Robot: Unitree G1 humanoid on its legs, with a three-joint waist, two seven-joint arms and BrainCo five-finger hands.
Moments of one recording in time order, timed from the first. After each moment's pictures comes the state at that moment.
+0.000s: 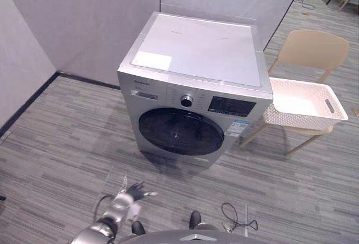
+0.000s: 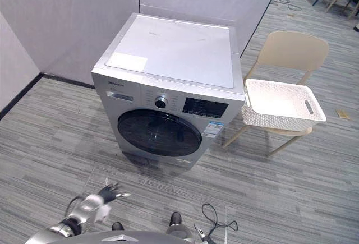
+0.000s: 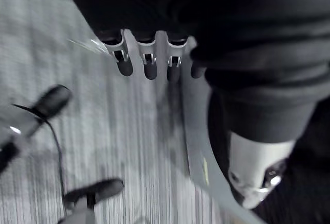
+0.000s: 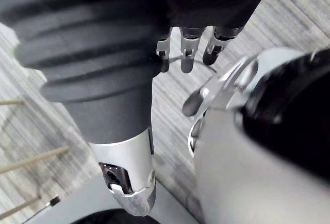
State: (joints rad) left arm -0.14 0.11 -0.09 1.20 0.02 -0.04 -0.03; right arm 0.11 -0.02 -0.45 1.13 0.56 -0.01 0.08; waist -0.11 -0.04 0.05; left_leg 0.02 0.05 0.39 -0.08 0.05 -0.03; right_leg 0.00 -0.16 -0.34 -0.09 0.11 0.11
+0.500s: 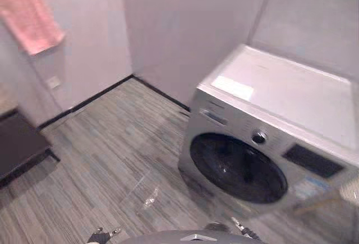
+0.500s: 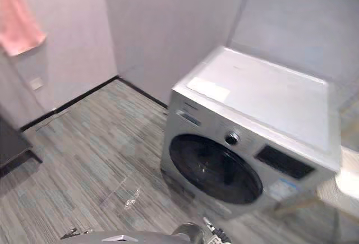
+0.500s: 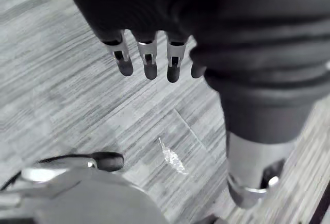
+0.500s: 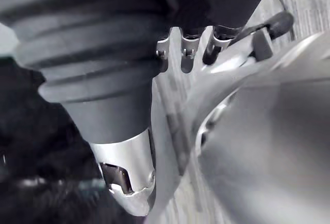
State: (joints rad) left arm 0.14 0.12 0.20 1.12 -0.02 -0.02 0.02; right arm 0.07 -0.06 -0.47 1.15 0.47 -0.02 0.09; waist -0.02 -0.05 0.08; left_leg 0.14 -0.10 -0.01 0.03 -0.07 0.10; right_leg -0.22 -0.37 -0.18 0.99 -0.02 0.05
